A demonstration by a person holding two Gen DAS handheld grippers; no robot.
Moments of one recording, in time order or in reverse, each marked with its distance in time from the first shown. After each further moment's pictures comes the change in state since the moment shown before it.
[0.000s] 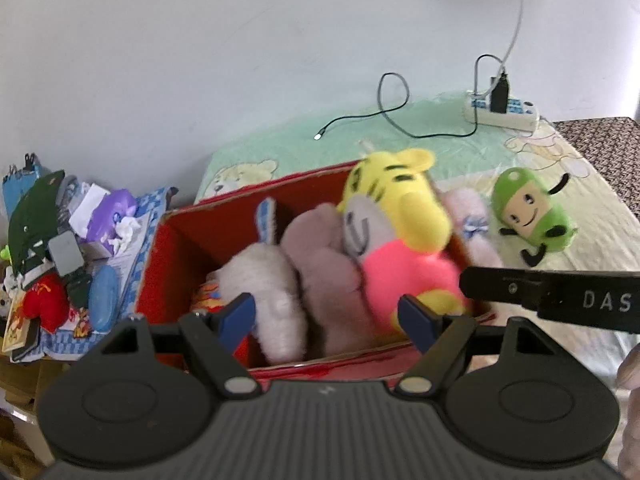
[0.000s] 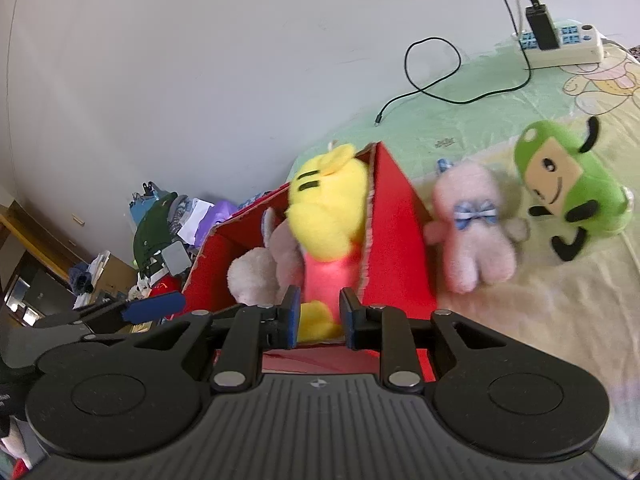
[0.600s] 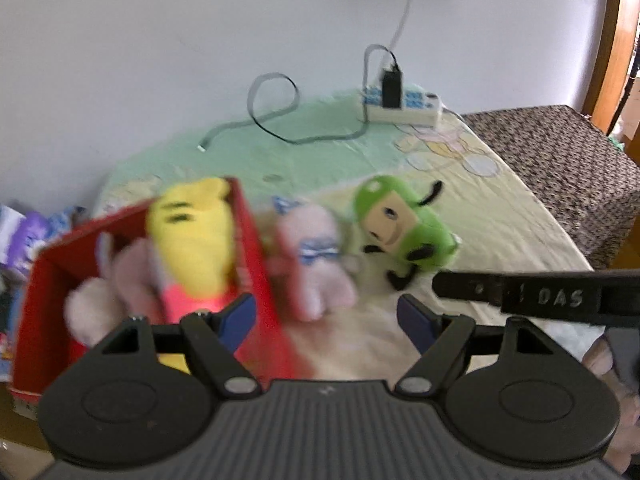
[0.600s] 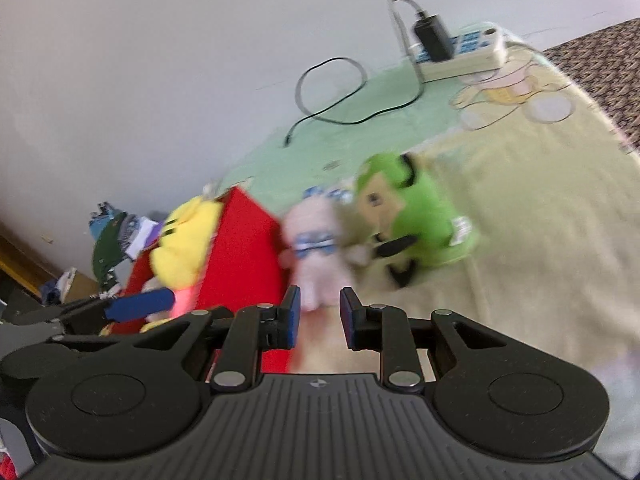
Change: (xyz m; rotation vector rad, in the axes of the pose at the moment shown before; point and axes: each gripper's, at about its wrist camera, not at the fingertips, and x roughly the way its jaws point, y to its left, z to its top) left arm 0.023 -0.125 0.029 0.034 0.038 -0.184; right arm -0.058 -0.117 0.039 0.044 0.012 -0.108
